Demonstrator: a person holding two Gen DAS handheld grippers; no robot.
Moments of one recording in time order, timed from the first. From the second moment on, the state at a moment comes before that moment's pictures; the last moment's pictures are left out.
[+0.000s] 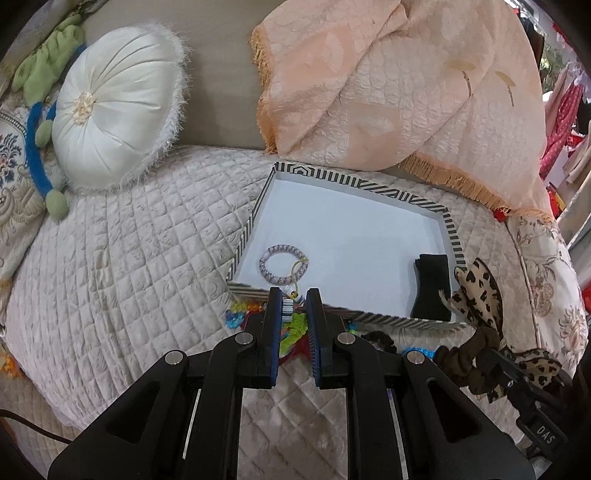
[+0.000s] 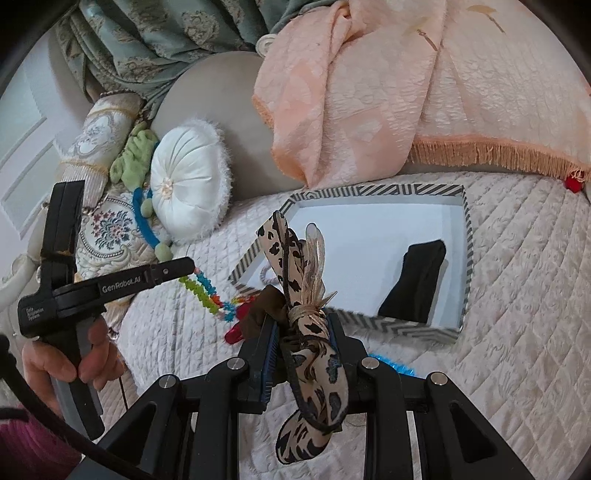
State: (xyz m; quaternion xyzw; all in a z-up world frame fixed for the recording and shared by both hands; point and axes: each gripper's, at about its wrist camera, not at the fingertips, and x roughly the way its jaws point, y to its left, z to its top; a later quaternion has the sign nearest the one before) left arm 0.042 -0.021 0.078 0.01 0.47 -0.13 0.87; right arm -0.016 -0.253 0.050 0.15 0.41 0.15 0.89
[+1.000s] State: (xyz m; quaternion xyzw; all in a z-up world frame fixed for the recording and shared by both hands) left arm 0.176 -0.057 0.007 0.01 0.51 -0.08 0.86; right arm 0.159 -0.324 -0.022 0.14 0.46 0.04 0.87
